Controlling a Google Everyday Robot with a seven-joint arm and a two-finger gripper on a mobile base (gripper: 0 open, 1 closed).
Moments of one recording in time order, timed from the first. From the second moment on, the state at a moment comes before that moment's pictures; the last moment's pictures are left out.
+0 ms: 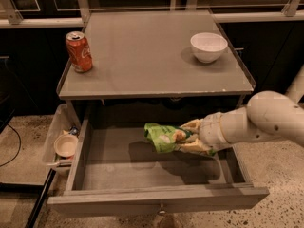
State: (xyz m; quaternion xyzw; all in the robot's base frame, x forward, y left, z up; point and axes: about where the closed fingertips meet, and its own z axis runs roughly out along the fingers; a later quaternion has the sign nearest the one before) arm 0.499 -0.119 0.715 -0.61 0.68 0.16 0.36
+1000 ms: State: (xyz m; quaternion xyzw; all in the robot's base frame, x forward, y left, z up) arm 0.519 -0.090 0.636 -0.58 0.71 0.17 0.36
